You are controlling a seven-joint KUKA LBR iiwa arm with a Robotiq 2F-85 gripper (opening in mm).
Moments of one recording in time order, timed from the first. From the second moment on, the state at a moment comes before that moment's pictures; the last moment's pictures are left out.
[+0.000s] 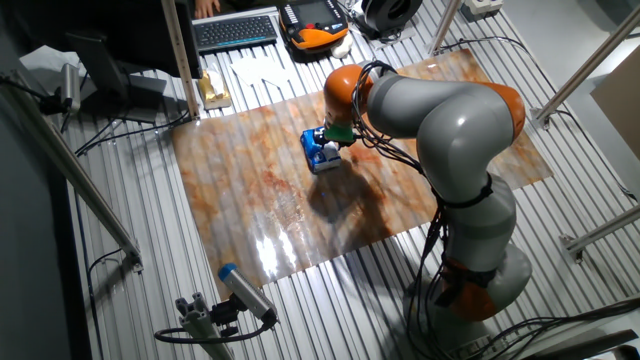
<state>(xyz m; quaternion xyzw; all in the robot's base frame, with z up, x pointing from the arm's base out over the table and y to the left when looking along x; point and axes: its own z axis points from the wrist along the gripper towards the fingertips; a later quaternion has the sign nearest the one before) 0.588 0.133 0.066 0.19 0.98 -0.01 0.07</state>
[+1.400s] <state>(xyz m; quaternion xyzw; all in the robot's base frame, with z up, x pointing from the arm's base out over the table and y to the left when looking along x) 0.590 0.135 0.058 0.18 0.98 0.01 0.07</state>
